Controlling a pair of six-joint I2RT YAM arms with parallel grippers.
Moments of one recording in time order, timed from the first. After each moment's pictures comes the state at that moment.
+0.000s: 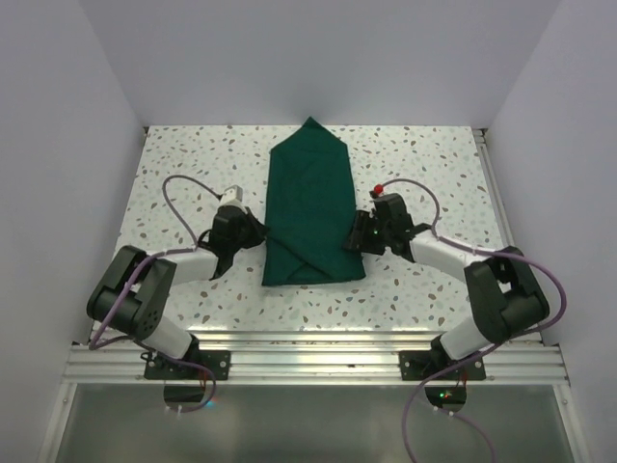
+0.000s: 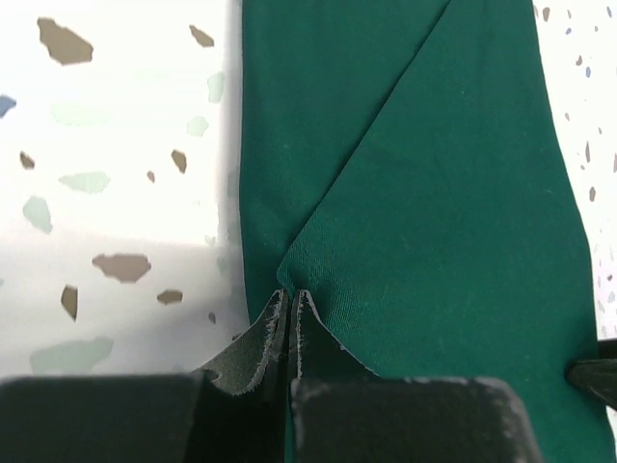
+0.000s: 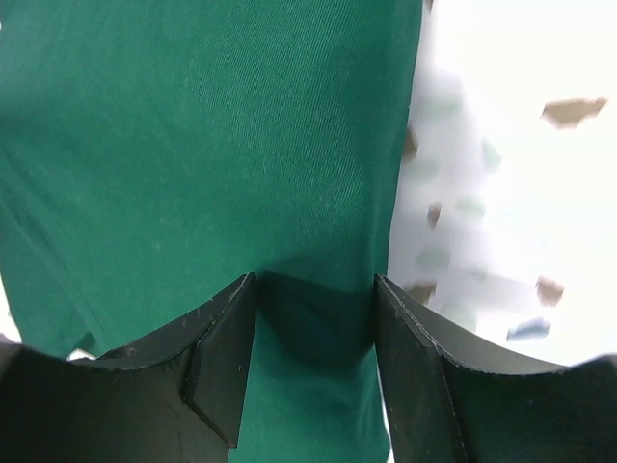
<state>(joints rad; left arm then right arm) -0.38 1.56 0.57 0.44 0.00 -0.68 0.44 1.55 0.80 -0.09 -0.18 0.61</state>
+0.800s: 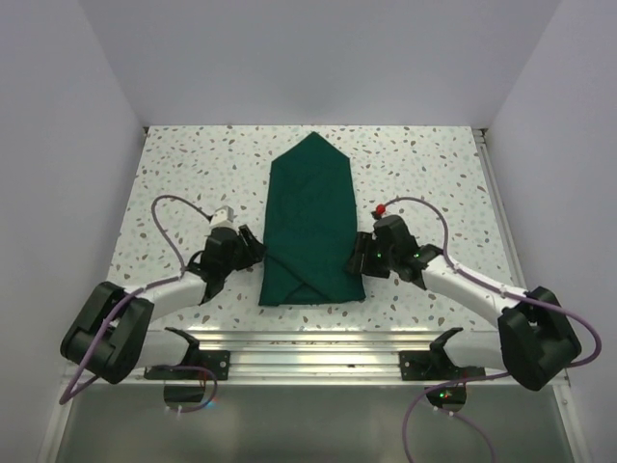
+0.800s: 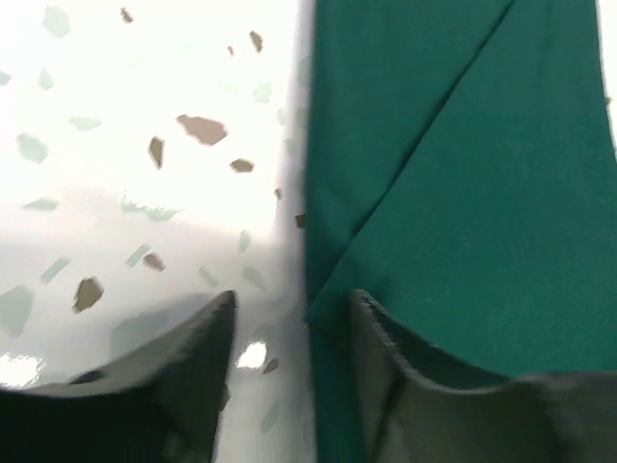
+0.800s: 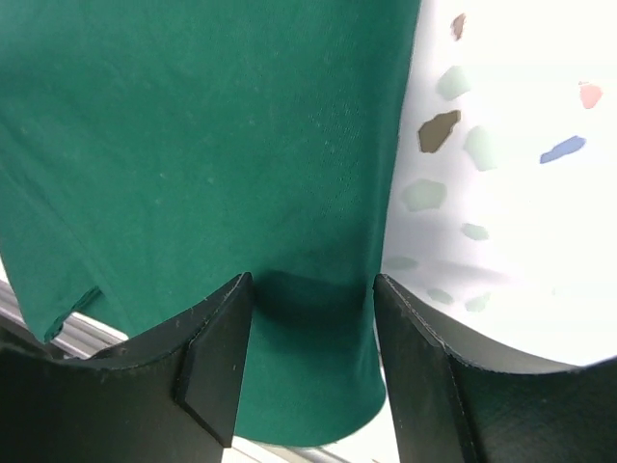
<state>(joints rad) -0.43 1.32 0.37 0.36 -0.09 -0.71 0.58 1.25 0.62 -0.22 -0.10 0.69</state>
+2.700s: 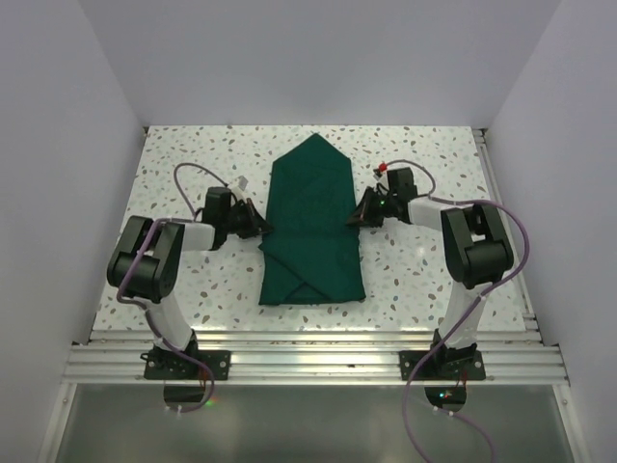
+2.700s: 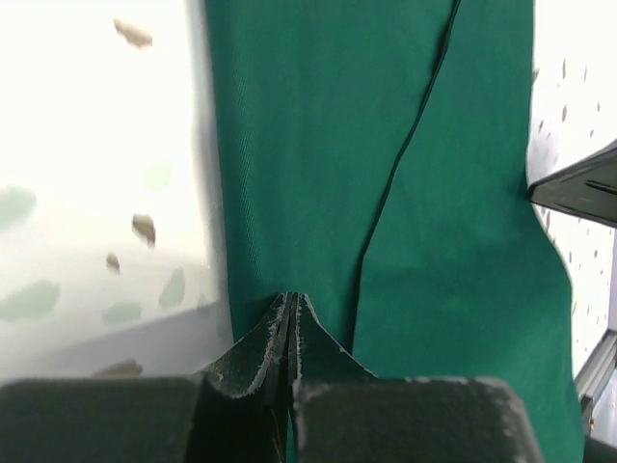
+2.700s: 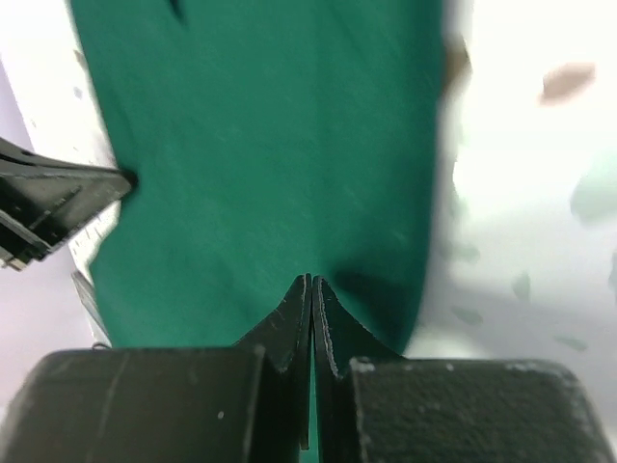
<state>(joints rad) -0.20 1.80 0.76 0.35 0.47 -0.57 0.23 1.92 1.07 -0.04 -0.57 0.60</state>
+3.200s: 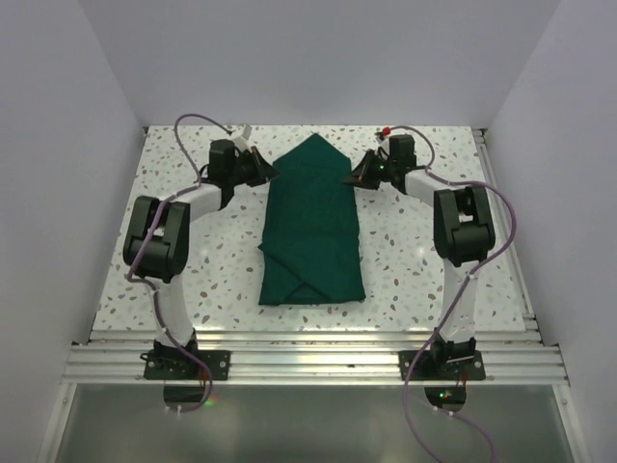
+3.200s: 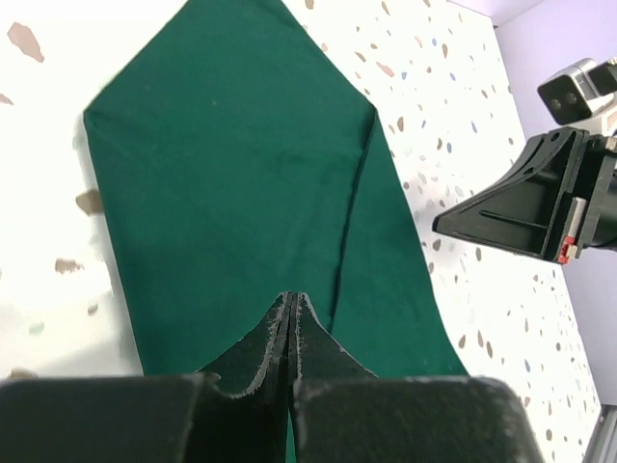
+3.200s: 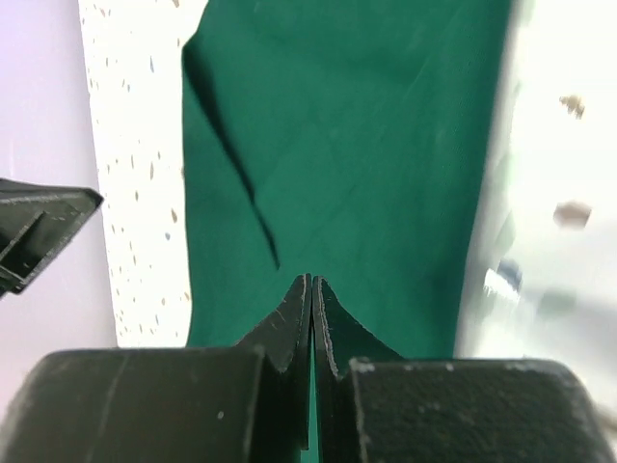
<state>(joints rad) -0.19 1.95 1.23 0.30 0.47 -0.55 0.18 2.14 1.49 -0.02 -0.59 0.65</state>
